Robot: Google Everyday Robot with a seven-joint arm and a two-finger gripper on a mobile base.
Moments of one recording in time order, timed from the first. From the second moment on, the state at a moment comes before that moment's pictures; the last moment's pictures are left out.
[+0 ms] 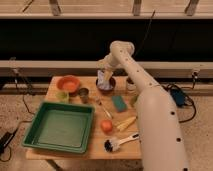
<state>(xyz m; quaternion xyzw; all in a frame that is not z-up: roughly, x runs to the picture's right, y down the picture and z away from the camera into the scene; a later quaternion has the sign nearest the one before) -0.010 -0.099 0.954 -0.15 -0.24 -0.13 0.95</state>
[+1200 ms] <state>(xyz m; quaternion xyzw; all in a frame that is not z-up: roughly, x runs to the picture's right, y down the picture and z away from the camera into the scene) -0.012 -0.068 1.005 -0.20 -0.22 -0.13 0.95</state>
